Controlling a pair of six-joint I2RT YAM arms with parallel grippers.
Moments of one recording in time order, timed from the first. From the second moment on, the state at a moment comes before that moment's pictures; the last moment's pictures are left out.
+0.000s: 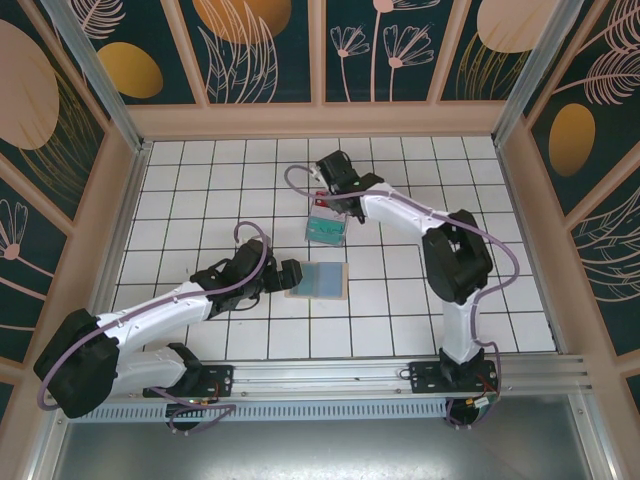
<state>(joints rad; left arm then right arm) -0.75 1.19 0.57 -0.23 -0.05 -0.86 0.65 1.94 1.55 -0.52 0.38 -0.24</state>
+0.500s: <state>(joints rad) -0.75 1.30 0.58 -0.14 0.09 -0.84 0.66 1.48 0.95 -0.42 -0.03 0.41</state>
